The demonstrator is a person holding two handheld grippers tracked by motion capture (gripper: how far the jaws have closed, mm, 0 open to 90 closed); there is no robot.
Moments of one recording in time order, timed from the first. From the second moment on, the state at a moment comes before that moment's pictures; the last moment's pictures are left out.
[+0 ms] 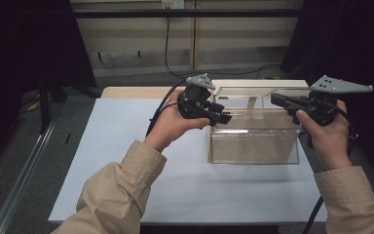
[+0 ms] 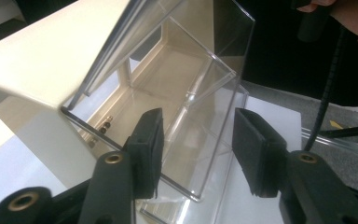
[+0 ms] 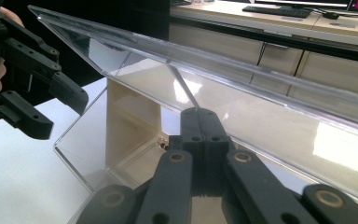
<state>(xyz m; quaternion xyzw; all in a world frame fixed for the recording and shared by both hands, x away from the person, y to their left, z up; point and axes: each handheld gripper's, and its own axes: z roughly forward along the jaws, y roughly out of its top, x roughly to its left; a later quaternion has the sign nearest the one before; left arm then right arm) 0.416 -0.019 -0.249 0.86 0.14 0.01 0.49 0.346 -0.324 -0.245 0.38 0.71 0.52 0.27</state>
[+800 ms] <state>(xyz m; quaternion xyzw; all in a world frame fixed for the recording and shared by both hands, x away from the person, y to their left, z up) 0.409 -0.002 -0.248 0.87 0.15 0.01 0.47 0.337 -0.325 -0.250 0.39 0.72 0.51 0.26</state>
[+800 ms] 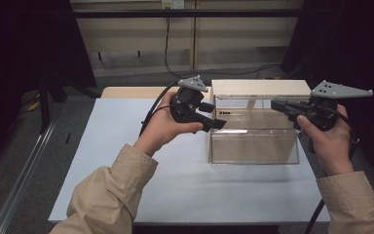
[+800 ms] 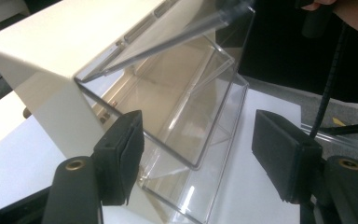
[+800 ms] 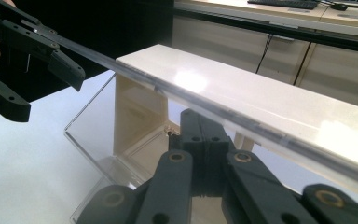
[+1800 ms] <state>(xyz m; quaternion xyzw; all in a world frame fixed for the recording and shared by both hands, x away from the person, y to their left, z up) 0.405 0.020 -0.268 0.87 0.16 0.01 0.47 0.328 -0.328 -0.254 0.38 0.72 0.52 0.26</state>
